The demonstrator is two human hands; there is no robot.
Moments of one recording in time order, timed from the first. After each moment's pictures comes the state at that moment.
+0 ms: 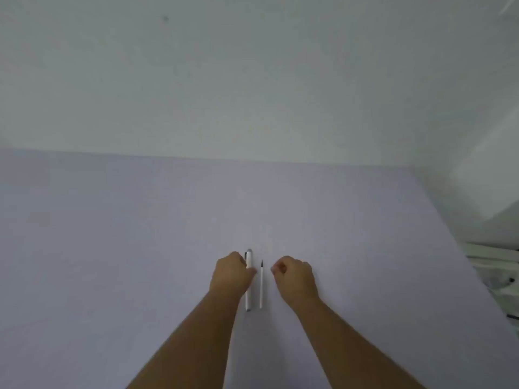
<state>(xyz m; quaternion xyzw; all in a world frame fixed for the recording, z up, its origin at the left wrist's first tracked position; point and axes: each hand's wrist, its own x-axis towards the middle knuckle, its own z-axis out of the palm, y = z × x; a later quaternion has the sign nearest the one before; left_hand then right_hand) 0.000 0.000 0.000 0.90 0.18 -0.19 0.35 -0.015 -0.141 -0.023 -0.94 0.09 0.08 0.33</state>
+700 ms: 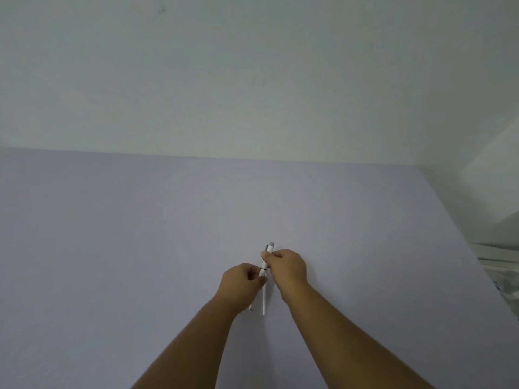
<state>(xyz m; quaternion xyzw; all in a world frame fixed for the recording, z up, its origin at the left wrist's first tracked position) -0.008 -0.001 -0.002 0.86 0.11 -0.20 0.46 0.019 -0.114 -0.004 -0.81 0.22 0.13 0.53</state>
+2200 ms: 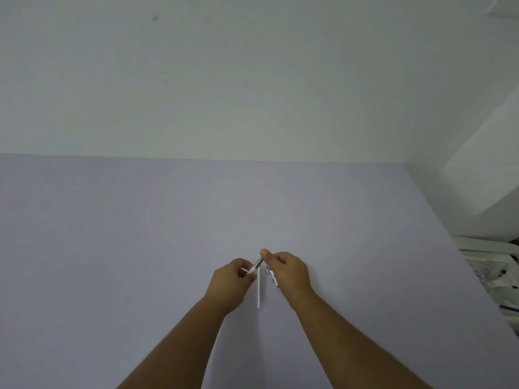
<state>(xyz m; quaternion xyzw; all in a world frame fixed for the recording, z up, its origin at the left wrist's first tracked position) -0.023 0.010 0.011 0.87 0.09 -0.17 0.44 -0.009 -0.134 -0.008 -0.81 0.17 0.10 0.54</state>
